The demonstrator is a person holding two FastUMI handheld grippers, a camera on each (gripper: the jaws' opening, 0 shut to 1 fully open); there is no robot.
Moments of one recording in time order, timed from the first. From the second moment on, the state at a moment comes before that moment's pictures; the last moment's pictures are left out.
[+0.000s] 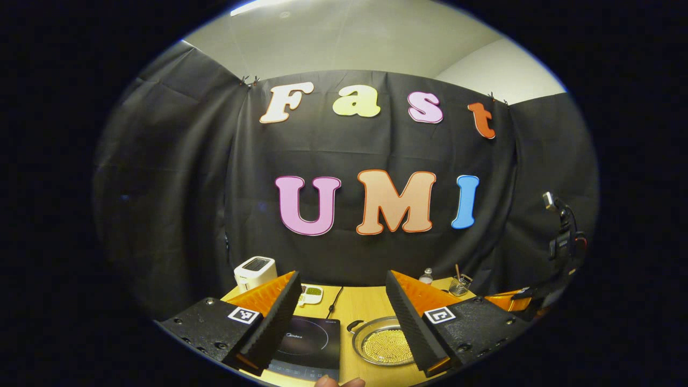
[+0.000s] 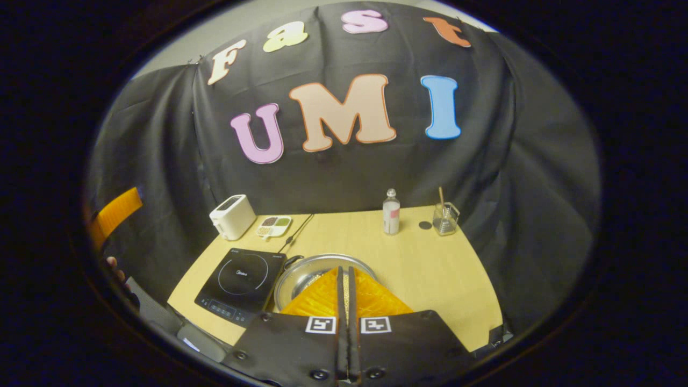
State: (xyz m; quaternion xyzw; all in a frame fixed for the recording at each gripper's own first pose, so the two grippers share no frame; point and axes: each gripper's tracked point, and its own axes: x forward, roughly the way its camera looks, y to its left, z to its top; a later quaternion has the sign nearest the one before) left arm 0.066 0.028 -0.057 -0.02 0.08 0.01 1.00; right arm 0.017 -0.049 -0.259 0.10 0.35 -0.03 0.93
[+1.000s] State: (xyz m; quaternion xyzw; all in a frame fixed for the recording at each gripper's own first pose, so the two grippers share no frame) left arm 0.093 0.011 -0.111 0.02 0.17 0.07 0.98; right arm -0.050 -0.022 -0.470 0.11 0.55 0.10 0.82
